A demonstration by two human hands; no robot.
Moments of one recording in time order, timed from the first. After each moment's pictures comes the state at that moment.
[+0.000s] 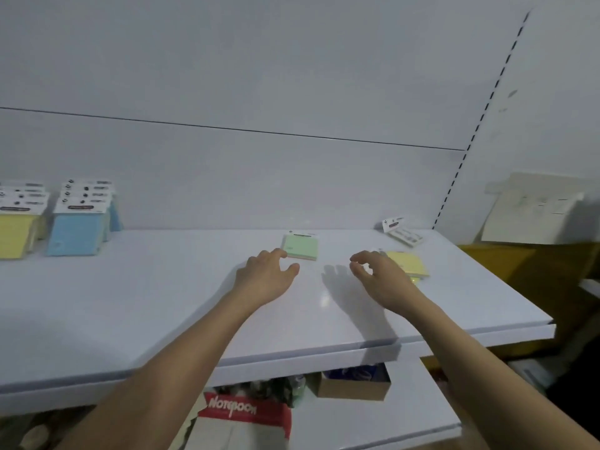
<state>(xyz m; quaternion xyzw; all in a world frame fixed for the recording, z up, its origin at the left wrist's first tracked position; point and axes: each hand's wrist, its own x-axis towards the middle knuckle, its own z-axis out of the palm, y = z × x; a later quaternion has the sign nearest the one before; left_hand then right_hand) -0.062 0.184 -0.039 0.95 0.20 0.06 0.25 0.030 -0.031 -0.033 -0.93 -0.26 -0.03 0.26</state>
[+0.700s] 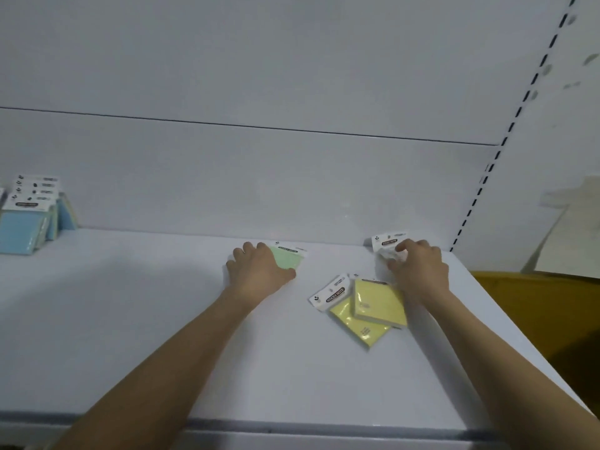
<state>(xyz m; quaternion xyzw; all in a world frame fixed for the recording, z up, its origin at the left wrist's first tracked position) 0.088 0.108 -0.042 0.91 0.39 0.08 0.14 0.259 -0.105 -0.058 -0.95 -0.18 -0.10 0.23</state>
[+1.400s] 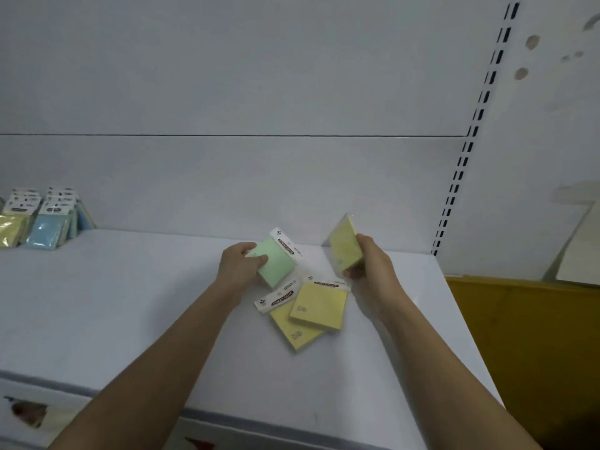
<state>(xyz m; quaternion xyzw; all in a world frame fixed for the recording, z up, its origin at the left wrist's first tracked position) 0.120 0.049 -0.041 0.68 0.43 0.30 0.50 0.254 -0.127 -0.043 -0.54 -0.14 0.30 0.77</state>
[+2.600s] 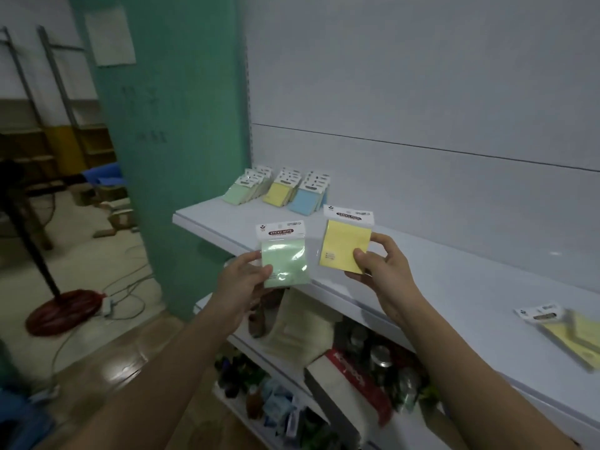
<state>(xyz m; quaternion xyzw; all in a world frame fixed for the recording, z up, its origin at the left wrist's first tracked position) -0.348 0.134 -0.025 0.48 0.41 0.48 0.60 -0.126 0.051 0.002 -0.52 -0.37 0.39 0.67</state>
